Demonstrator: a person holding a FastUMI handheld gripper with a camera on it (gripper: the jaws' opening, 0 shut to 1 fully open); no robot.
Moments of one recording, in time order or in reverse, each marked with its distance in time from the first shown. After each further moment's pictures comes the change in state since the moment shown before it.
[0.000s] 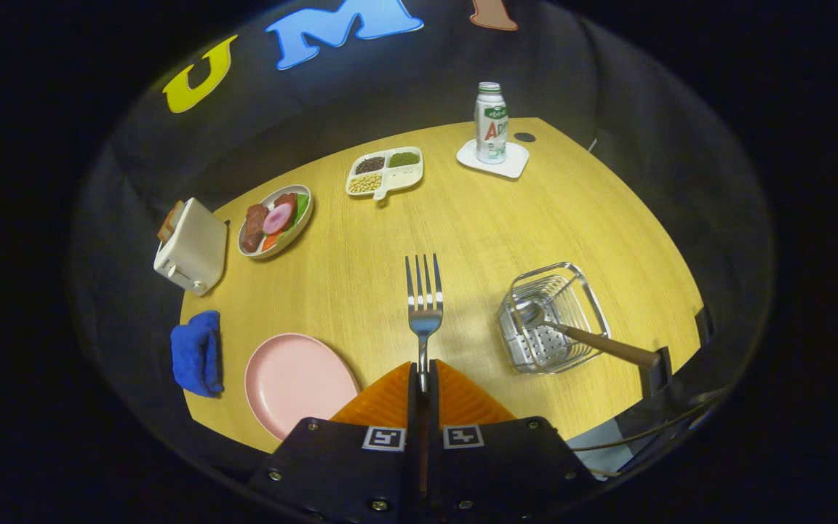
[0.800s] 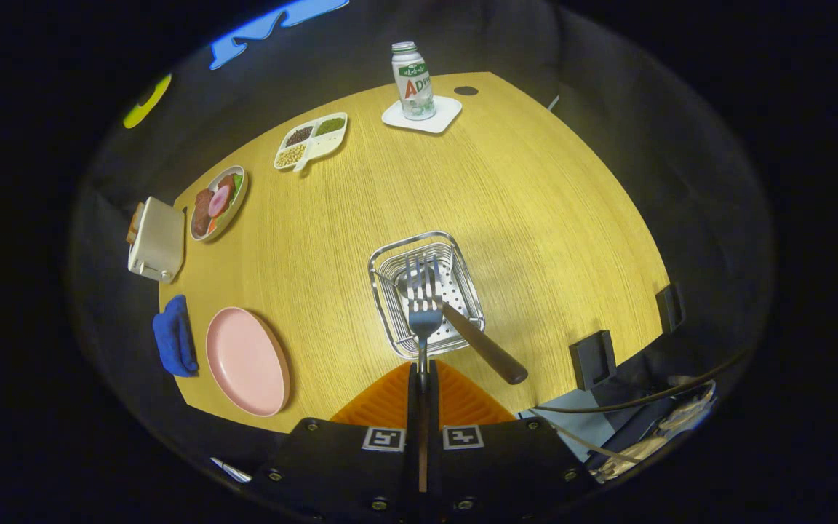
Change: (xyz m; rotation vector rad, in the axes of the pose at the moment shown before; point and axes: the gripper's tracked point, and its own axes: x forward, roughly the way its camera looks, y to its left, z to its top) arm -0.015 -0.090 -0.020 0.055 0.285 -0.037
